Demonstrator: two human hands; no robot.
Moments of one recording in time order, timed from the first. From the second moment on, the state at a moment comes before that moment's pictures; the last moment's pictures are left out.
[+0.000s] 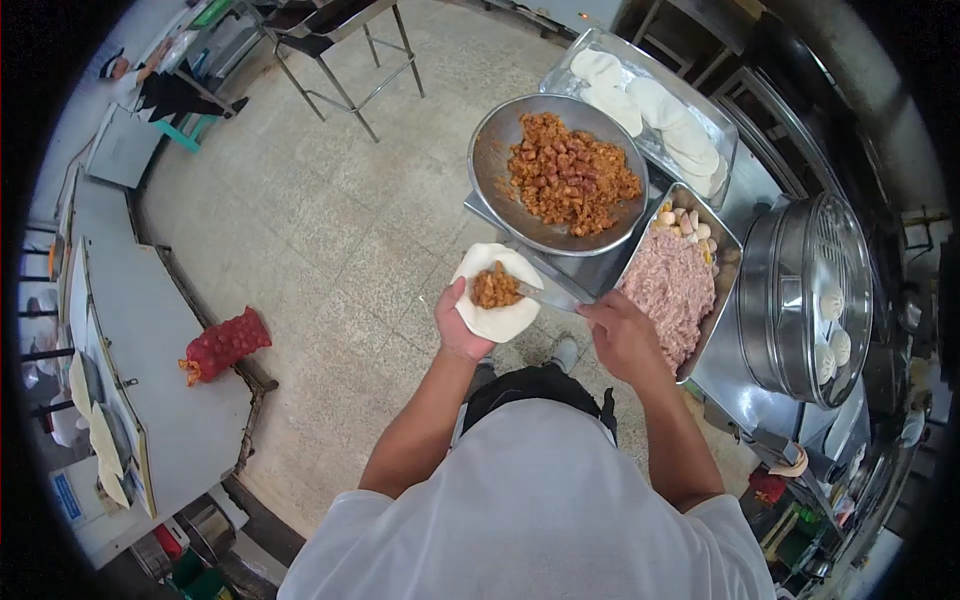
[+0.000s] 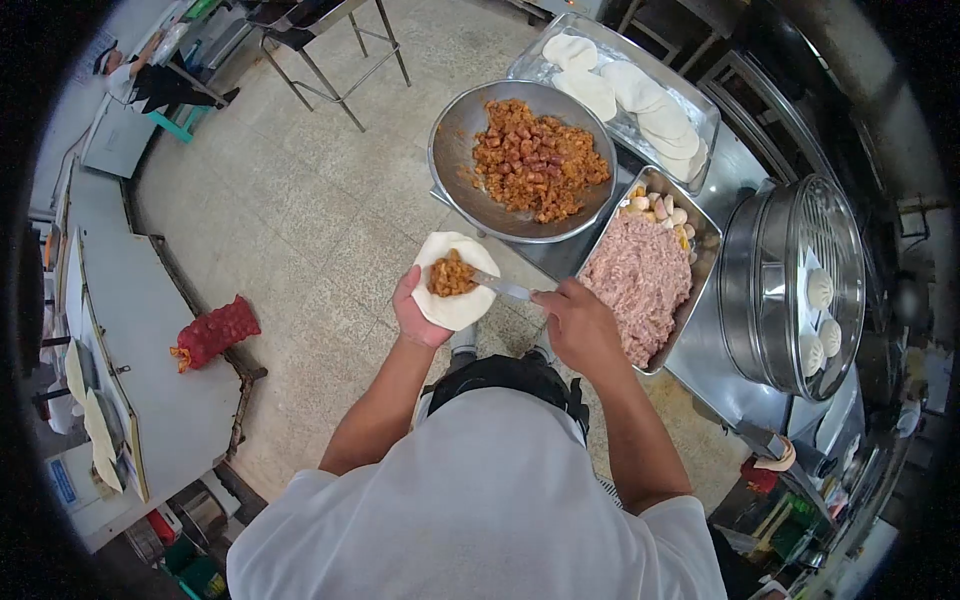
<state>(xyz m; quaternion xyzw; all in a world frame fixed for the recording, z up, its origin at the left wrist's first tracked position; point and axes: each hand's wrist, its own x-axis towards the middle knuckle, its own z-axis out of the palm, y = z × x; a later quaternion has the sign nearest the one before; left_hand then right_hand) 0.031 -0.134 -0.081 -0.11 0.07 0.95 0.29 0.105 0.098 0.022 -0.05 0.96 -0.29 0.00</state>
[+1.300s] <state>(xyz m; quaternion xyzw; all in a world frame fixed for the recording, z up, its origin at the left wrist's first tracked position) 0.009 -0.157 -0.071 -0.06 0.09 0.93 0.36 0.010 0.181 0.018 -0.11 0.99 -0.10 0.01</state>
